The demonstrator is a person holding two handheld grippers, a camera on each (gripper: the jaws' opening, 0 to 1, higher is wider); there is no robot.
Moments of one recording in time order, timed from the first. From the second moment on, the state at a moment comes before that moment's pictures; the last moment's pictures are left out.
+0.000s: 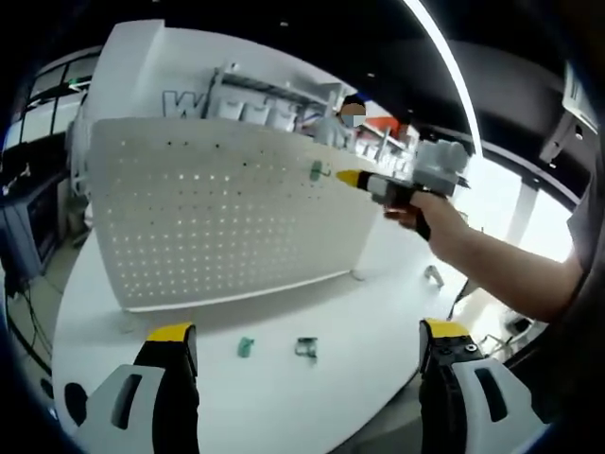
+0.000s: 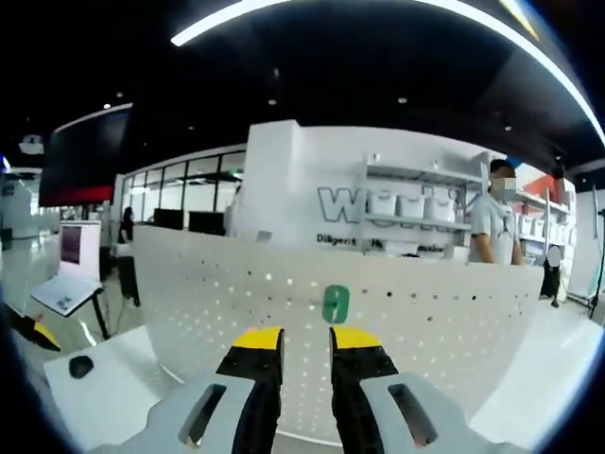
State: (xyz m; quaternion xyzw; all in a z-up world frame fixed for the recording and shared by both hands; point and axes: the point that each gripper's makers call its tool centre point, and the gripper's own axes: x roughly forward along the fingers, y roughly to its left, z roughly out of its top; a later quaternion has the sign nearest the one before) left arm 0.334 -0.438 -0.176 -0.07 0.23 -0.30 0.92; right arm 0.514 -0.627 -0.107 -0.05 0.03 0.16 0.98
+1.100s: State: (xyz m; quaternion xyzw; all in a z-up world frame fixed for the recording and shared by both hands) left arm 0.324 -0.443 -0.183 -0.06 0.24 -0.31 0.92; right arm 0.386 -0.639 -0.245 -0.07 0.18 0.21 0.96
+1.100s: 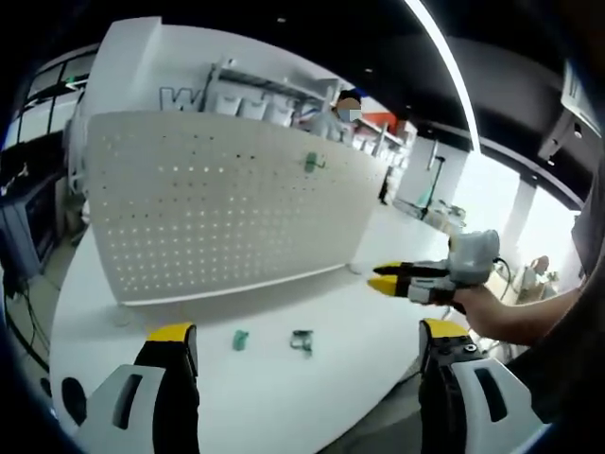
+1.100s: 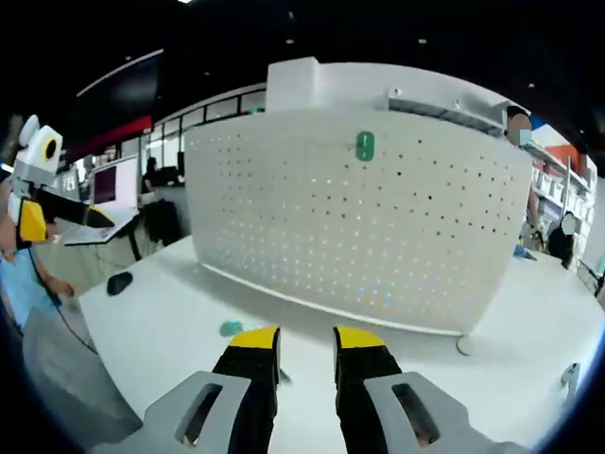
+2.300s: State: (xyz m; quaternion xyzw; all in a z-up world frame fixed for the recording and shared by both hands) left arm 0.315 -0.449 -0.202 -0.06 0.27 -0.32 0.91; right arm 0.317 -0.603 -0.323 -0.06 0.30 0.29 0.91
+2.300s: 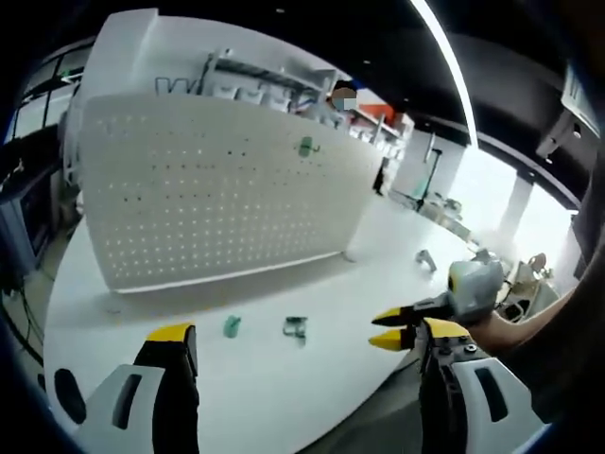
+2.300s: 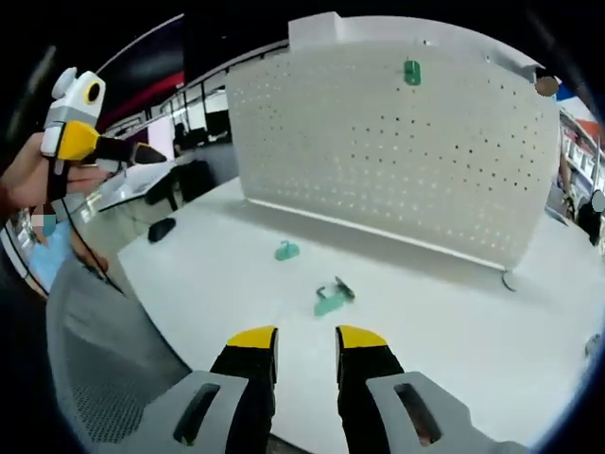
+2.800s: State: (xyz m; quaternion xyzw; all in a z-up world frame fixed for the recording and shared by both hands) left arm 0.306 -0.447 -0.238 -0.08 0.31 -0.32 0.89; right arm 0.339 -0.573 -0.366 -0.05 0.36 0.32 0.87
